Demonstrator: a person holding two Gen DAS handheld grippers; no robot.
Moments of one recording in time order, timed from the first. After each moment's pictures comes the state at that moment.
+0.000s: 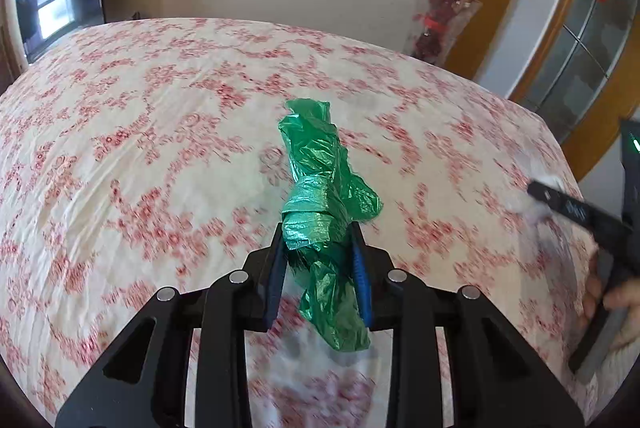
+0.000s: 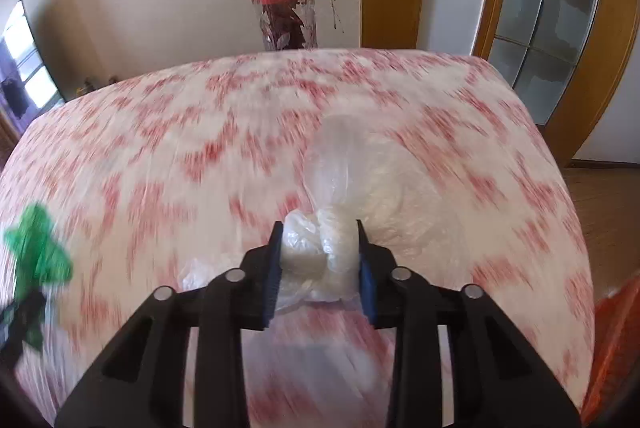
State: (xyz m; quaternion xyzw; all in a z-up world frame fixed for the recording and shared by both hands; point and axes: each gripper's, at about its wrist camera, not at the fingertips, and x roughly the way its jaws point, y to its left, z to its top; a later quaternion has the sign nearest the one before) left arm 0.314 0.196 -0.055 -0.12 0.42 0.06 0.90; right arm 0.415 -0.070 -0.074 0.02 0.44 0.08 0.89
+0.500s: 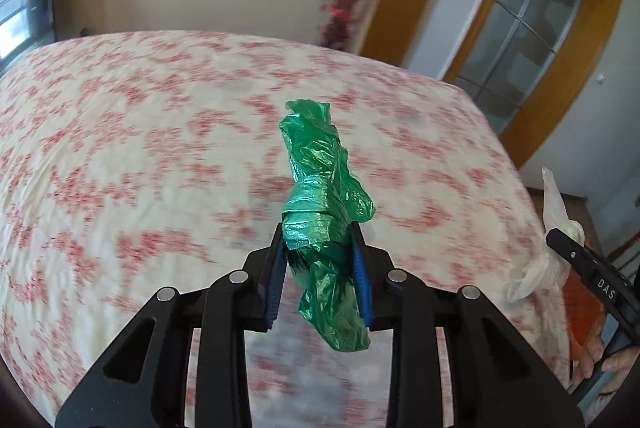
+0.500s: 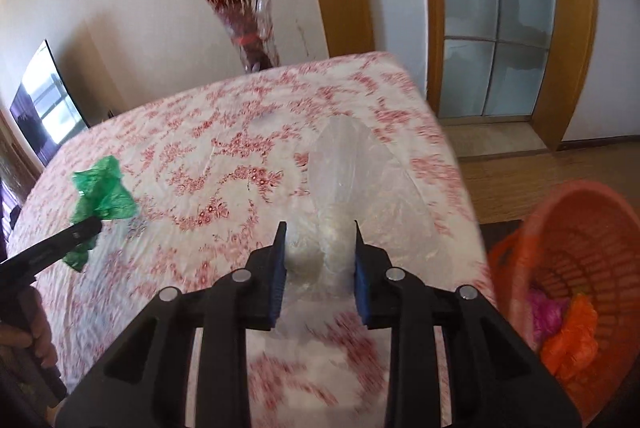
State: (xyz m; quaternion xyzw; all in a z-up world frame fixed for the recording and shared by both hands) left arm 0.286 0.108 -0.032 -0.11 0.41 -0.04 0.90; right arm 0.273 -0.188 -0.041 0.08 0.38 0.09 0.92
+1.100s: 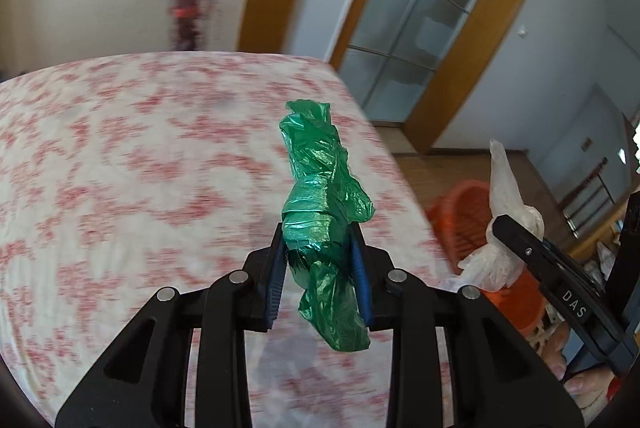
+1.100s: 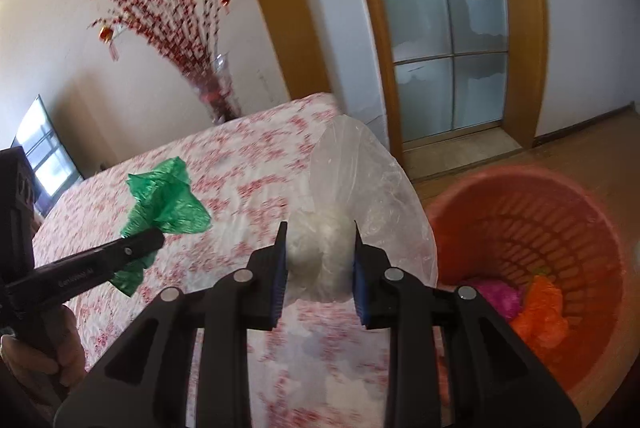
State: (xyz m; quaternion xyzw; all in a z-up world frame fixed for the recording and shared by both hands) left arm 0.280 -0.046 -0.010 -0.09 0.41 -0.19 0.89; right arm 0.211 -0.280 -0.021 0.13 0.32 0.04 0.94
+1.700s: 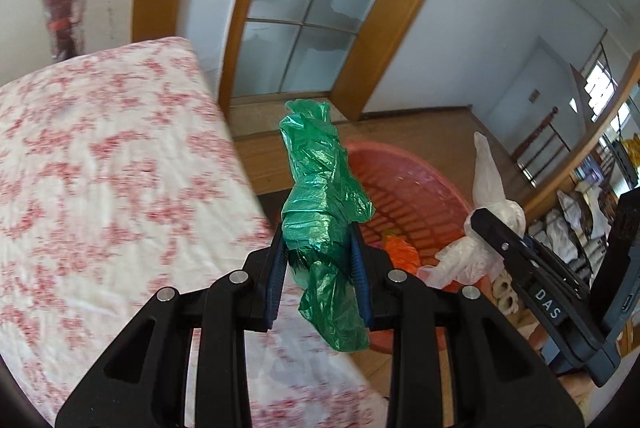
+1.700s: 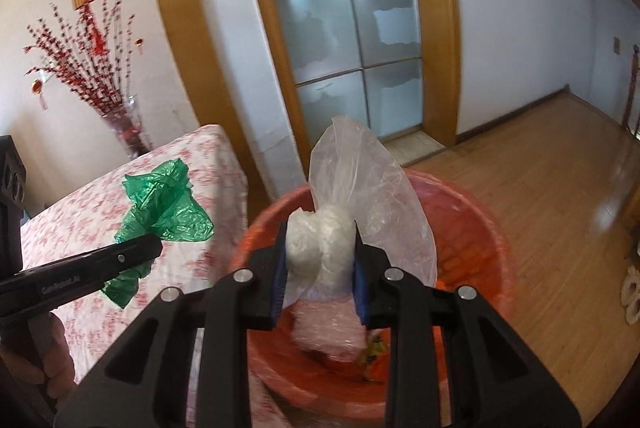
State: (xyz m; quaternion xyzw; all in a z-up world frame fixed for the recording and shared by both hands) left arm 0.269 -0.184 -0.016 -0.05 0.42 -0.31 0.85; right arm 0.155 -0.400 -0.029 0.15 0.30 -0.09 0.94
